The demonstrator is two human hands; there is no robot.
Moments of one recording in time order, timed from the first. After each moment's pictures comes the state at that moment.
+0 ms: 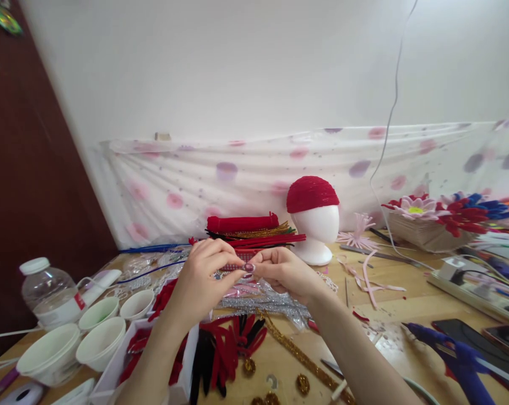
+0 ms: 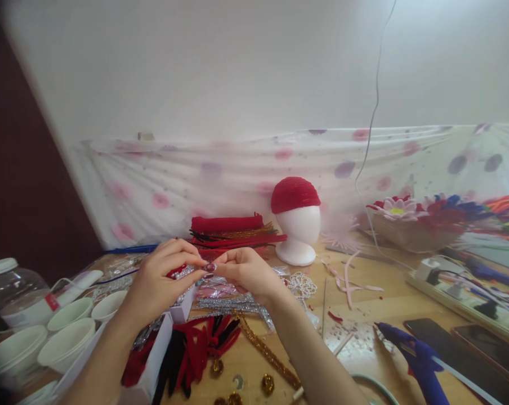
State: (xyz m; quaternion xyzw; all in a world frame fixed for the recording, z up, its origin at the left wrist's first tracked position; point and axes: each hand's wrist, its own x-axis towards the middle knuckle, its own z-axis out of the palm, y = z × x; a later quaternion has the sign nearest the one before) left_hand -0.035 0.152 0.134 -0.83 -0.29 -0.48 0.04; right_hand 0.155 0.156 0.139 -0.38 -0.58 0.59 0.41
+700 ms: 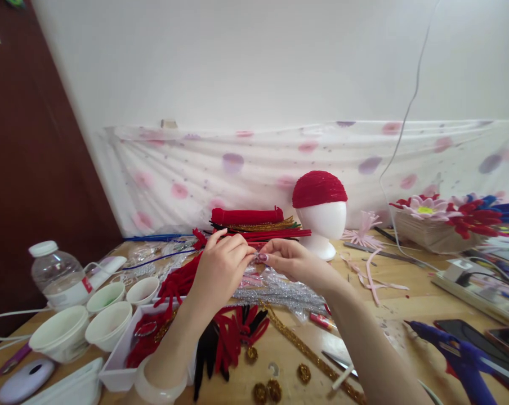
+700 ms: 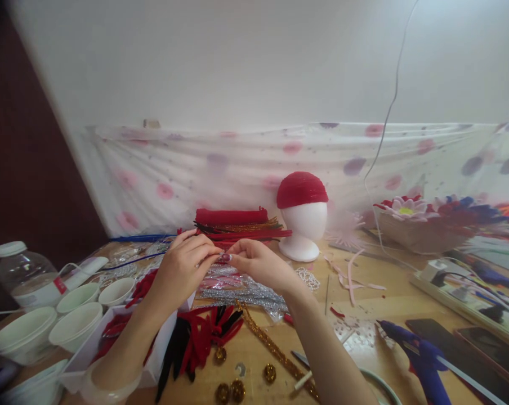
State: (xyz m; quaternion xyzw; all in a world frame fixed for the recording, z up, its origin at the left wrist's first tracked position) left_hand -0.022 0.168 0.118 -0.83 -0.30 -0.43 0.19; right_hand 0.169 0.163 0.132 -0.43 -0.68 0.47 0.37
